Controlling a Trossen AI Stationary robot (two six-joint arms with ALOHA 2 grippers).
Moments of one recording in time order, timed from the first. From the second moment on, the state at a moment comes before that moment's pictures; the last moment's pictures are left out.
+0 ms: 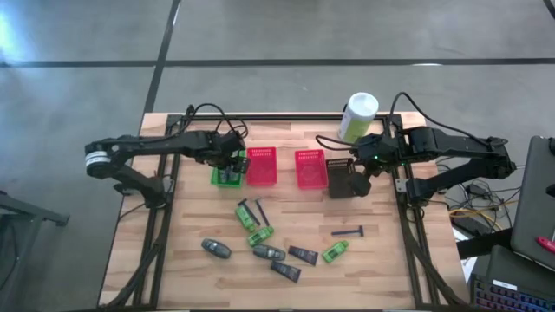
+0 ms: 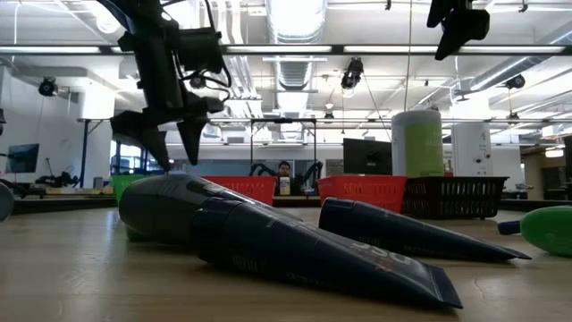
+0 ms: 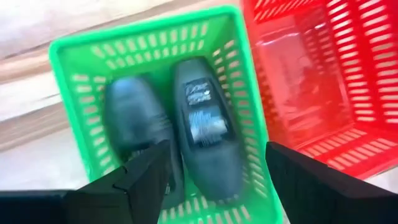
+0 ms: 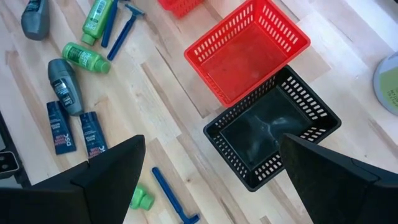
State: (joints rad) left arm 0.35 1.38 0.93 -0.78 -0.11 -0.90; right arm -0.01 1.15 1.30 -1.20 0.08 0.62
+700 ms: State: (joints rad) left arm -0.03 1.11 1.01 -0.82 0.04 -0.52; right arm -0.01 1.15 1.30 -1.20 0.09 0.60
